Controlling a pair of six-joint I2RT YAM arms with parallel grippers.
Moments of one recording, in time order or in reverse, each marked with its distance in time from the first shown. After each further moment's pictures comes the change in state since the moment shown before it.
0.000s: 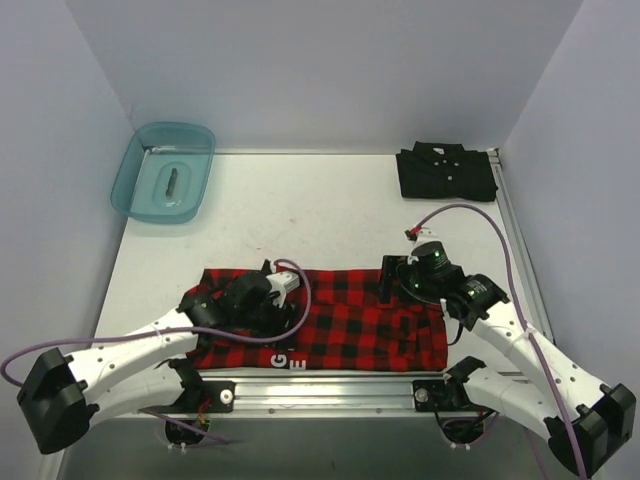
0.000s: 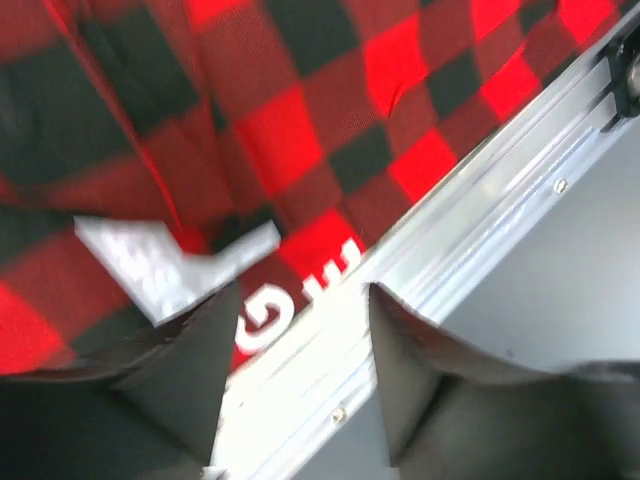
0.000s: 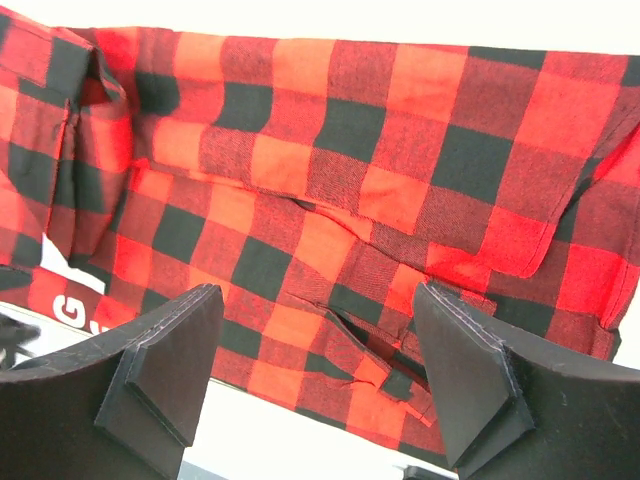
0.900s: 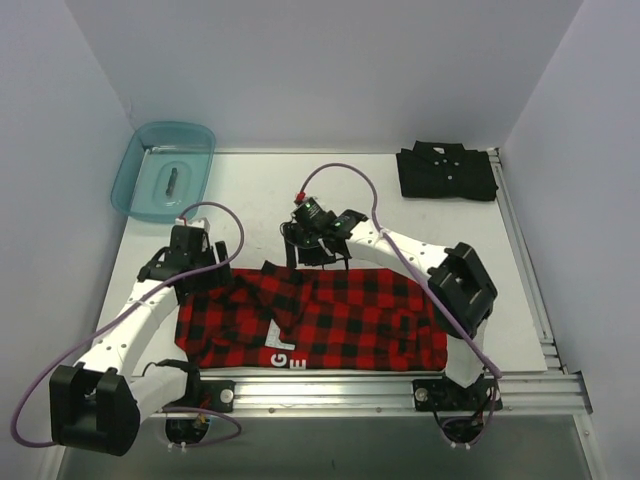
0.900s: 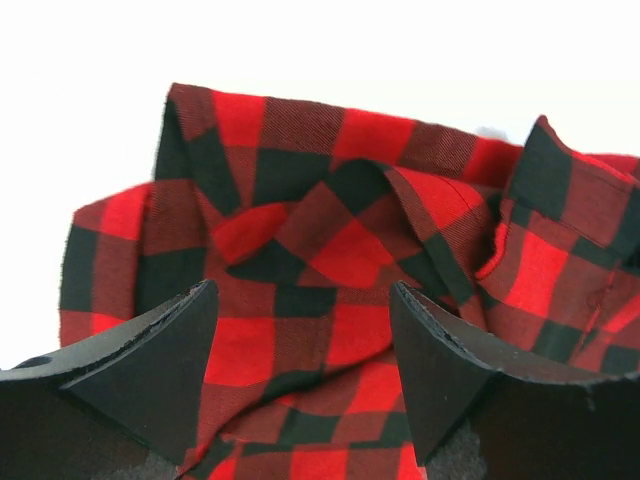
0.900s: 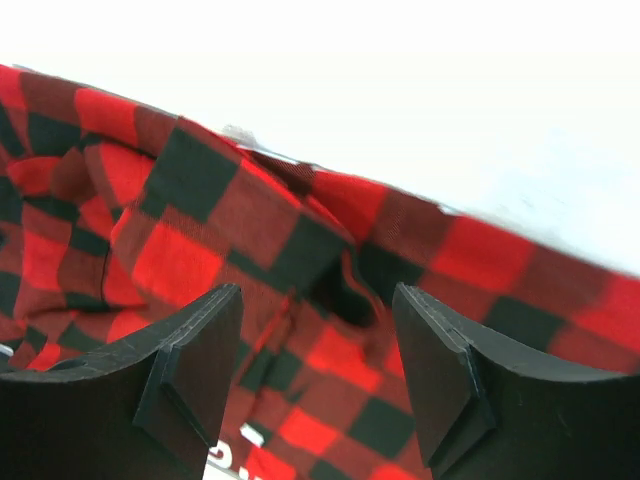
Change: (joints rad) left arm 0.686 0.068 0.129 -0.163 -0.263 0.040; right arm 0.261 0.967 0.727 0.087 0.013 0.099
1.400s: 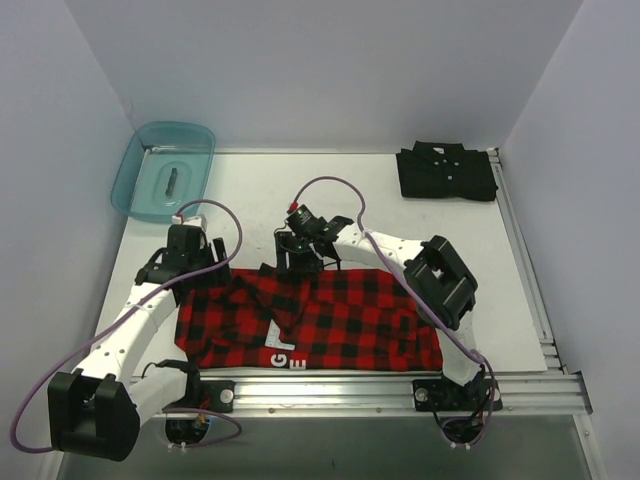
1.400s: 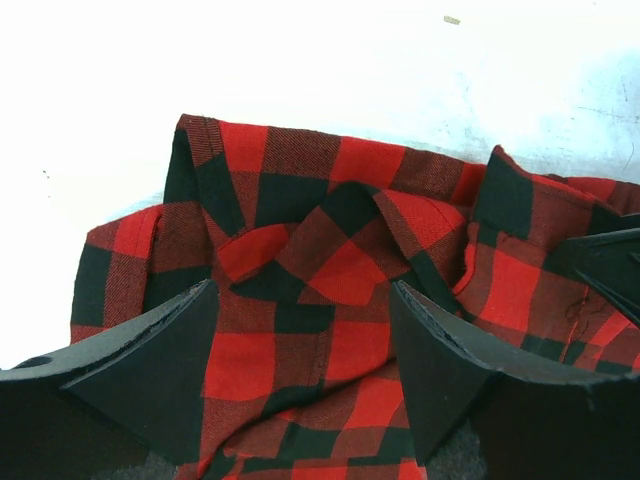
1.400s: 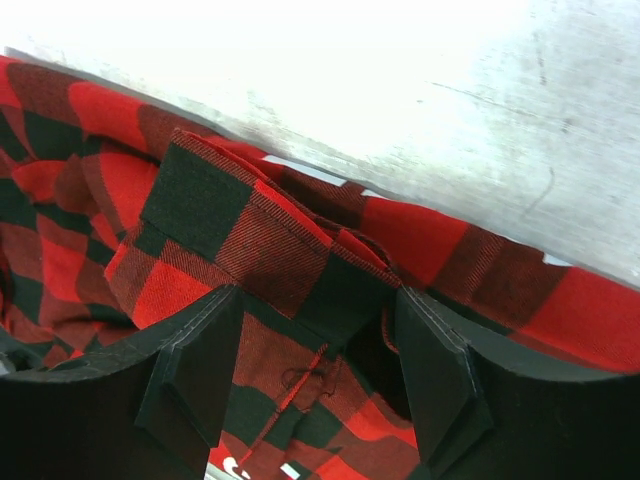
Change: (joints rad) left arm 0.008 -0.030 -0.005 0.040 -0.023 0.008; right arm 0.000 0.160 0.022 0.100 -0.150 0.071
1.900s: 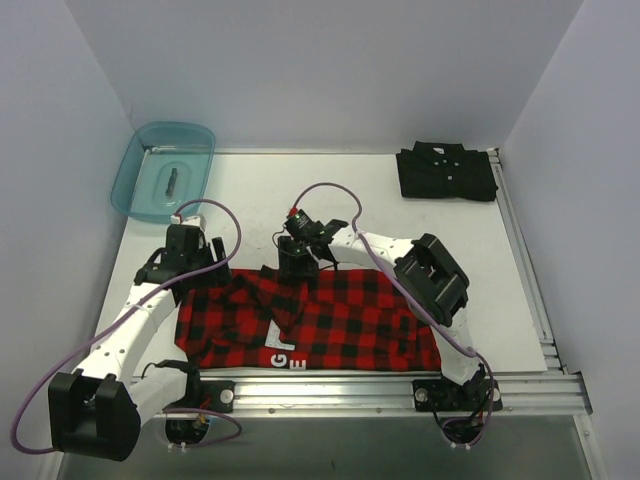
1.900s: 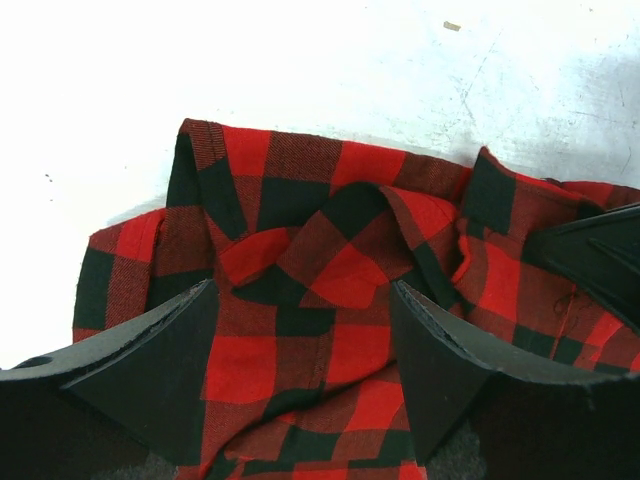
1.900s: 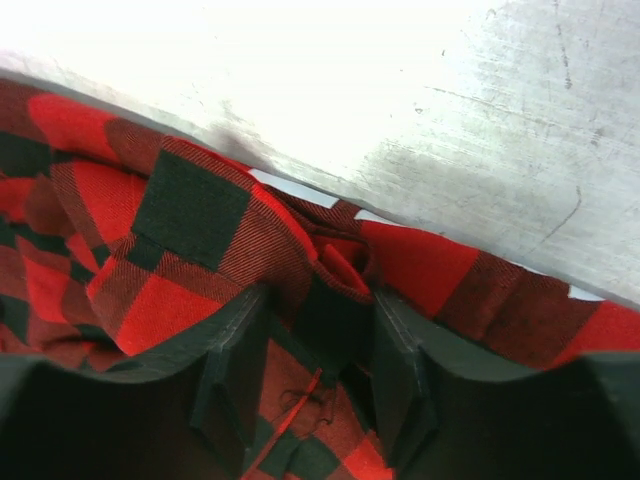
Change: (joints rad) left arm 0.012 0.000 0.000 0.007 0.008 0.003; right arm 0.000 0.058 0.000 0.033 -0.021 0.035
